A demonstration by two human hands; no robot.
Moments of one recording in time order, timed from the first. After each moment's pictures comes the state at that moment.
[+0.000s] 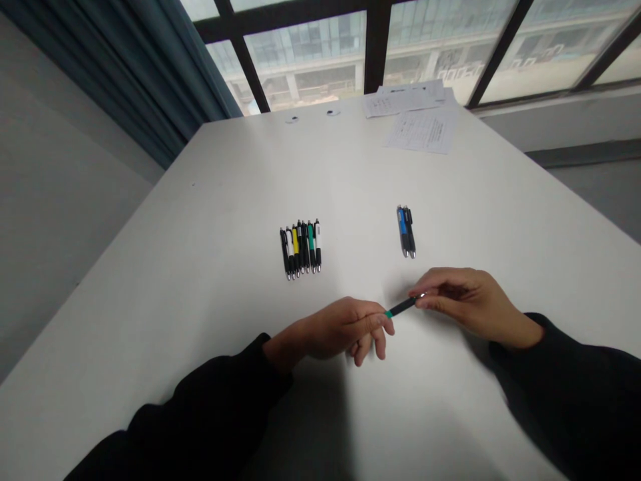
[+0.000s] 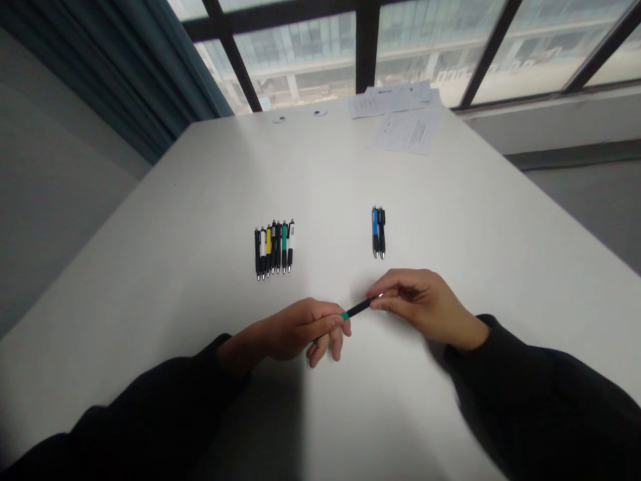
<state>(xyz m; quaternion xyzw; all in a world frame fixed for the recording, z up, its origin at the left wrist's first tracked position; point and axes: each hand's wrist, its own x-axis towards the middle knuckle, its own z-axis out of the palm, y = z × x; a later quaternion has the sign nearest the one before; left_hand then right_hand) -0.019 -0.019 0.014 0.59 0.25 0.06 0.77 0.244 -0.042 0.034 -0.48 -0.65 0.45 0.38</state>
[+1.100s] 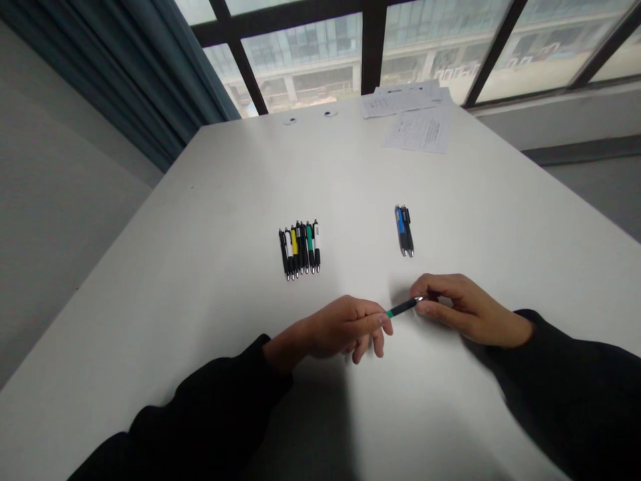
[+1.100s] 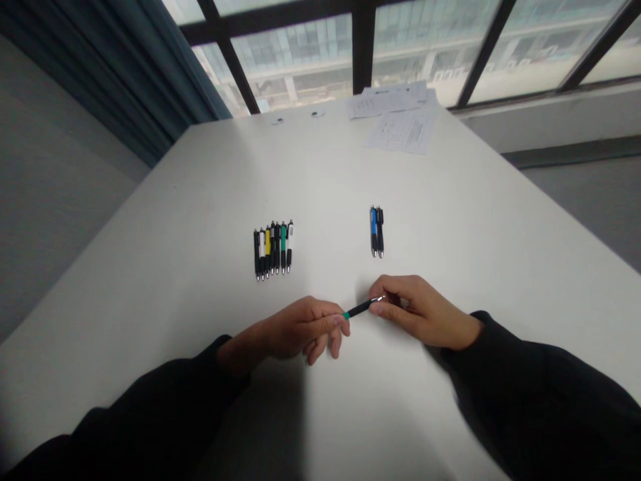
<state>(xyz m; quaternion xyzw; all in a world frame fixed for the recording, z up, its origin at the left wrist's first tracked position) -0.017 -0.020 0.016 0.58 0.29 0.04 0.76 0.249 -0.042 0.032 -0.41 -0.77 0.41 0.25</state>
